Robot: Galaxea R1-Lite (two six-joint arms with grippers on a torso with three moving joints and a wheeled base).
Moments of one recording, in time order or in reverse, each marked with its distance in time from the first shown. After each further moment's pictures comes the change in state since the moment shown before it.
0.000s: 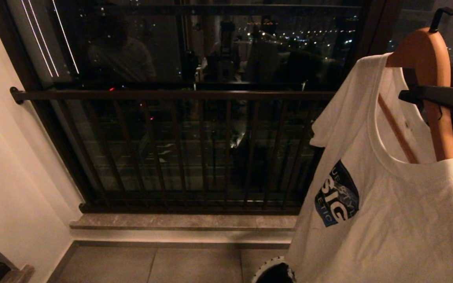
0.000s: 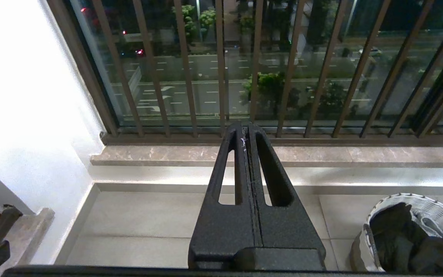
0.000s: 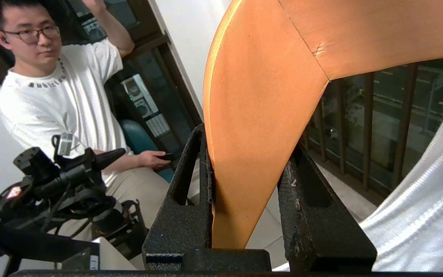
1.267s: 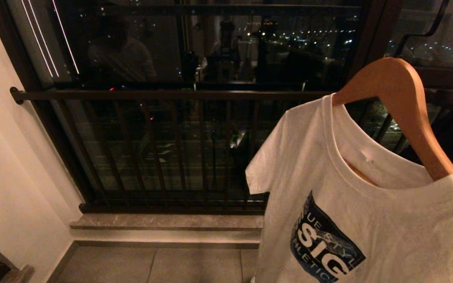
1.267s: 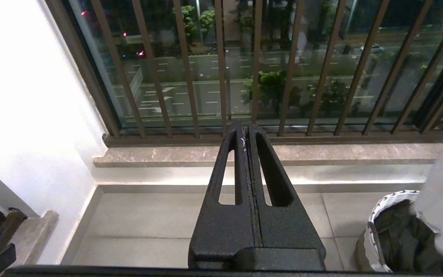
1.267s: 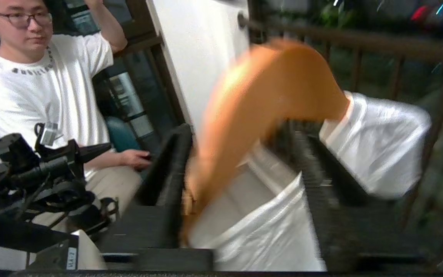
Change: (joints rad) left arm 0.000 0.000 0.000 0.001 -0.003 0.019; right arm -0.042 -0.062 0.081 -0.126 0.029 -0.021
